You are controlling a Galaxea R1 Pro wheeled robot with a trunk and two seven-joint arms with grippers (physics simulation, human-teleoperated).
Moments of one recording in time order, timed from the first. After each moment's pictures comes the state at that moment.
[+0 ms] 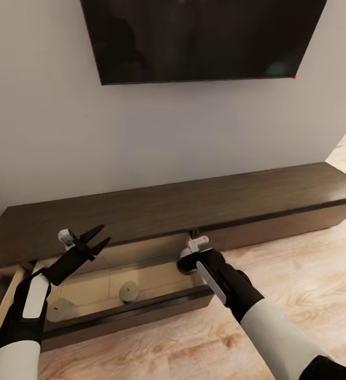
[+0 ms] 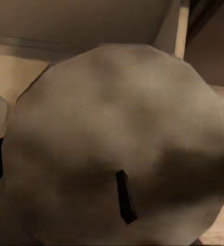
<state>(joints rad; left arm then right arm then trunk) -0.56 0.05 0.49 -1.11 0.72 0.95 -0.90 -0.78 0.07 0.54 -0.95 -0.30 0.80 -0.17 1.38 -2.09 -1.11</state>
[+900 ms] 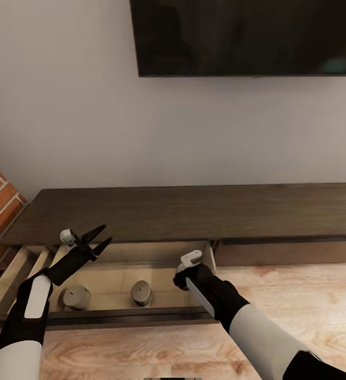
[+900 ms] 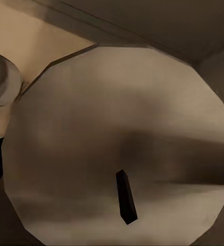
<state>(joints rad) -0.56 0.04 0.49 -1.10 0.72 0.95 -0.90 -0.78 0.13 0.64 -0.73 -0.31 0.71 -0.23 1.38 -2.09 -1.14</state>
